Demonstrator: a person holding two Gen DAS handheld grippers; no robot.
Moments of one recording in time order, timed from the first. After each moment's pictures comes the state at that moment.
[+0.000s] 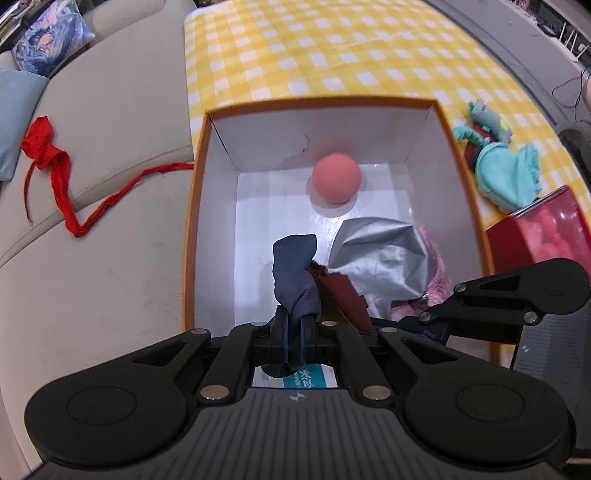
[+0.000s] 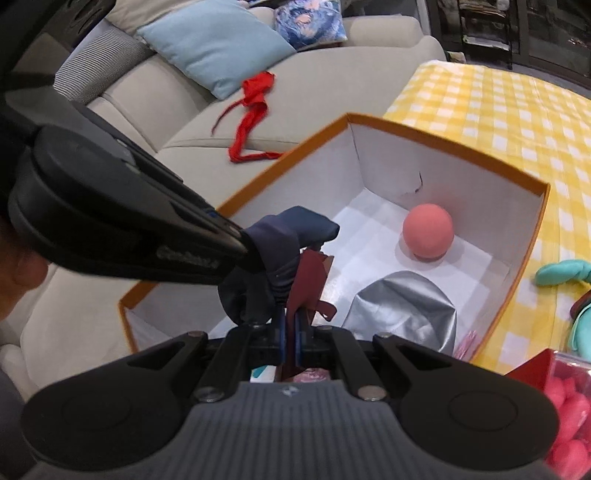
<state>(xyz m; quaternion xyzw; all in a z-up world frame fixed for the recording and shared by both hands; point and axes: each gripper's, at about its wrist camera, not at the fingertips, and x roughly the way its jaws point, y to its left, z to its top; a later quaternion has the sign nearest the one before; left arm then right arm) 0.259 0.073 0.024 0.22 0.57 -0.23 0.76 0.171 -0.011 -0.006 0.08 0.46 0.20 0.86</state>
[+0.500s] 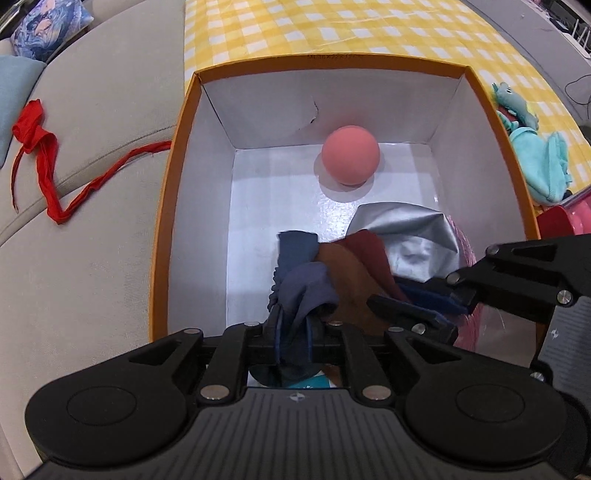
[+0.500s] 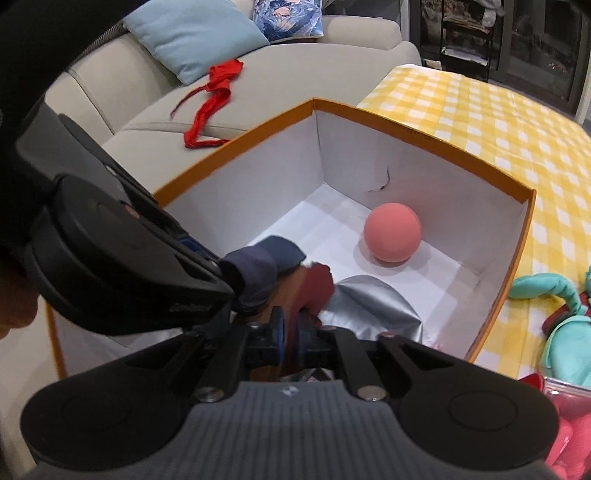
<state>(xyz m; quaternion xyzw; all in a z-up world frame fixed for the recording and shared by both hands) 0.268 0.071 -0.018 0.22 0.58 -0.21 0.75 0.186 -0.006 -0.029 0.02 0.46 0.14 0.88</state>
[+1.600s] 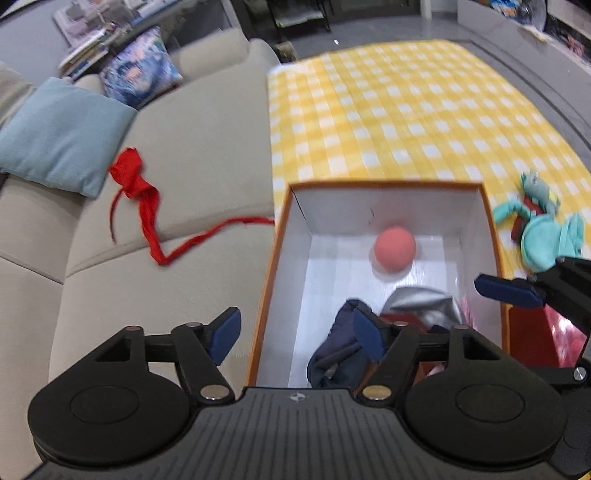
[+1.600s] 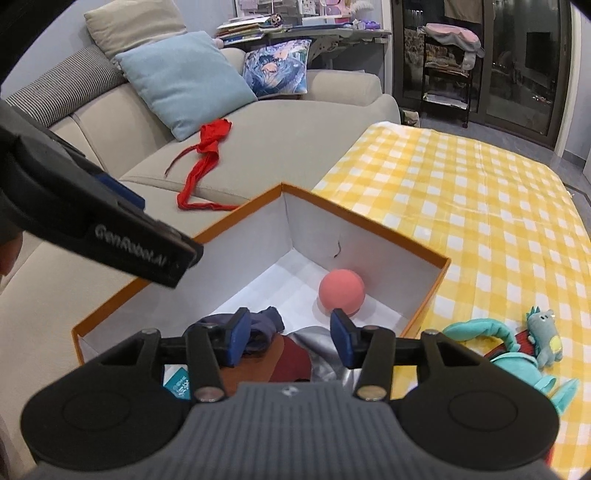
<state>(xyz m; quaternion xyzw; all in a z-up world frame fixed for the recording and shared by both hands) 0.245 0.066 0.079 0.21 0.48 -0.11 0.84 0.160 -0.047 0.038 0.02 0.39 0.13 0.91</state>
